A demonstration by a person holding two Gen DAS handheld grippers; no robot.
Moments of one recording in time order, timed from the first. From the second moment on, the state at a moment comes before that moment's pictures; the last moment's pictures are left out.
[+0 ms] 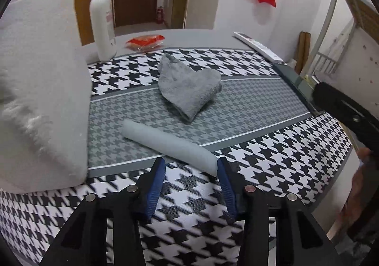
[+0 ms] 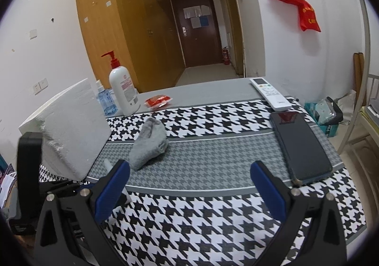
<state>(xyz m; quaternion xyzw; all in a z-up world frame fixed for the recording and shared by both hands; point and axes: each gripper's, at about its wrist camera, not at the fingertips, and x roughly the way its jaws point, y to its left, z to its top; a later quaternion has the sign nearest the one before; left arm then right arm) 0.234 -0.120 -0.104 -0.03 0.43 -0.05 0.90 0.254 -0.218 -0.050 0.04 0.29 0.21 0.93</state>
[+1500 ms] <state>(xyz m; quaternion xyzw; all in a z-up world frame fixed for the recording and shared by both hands) 0.221 -0.092 -0.104 -0.06 0.42 -0.07 0.90 0.330 -0.108 -0.083 -0.03 0.42 0.27 0.87</state>
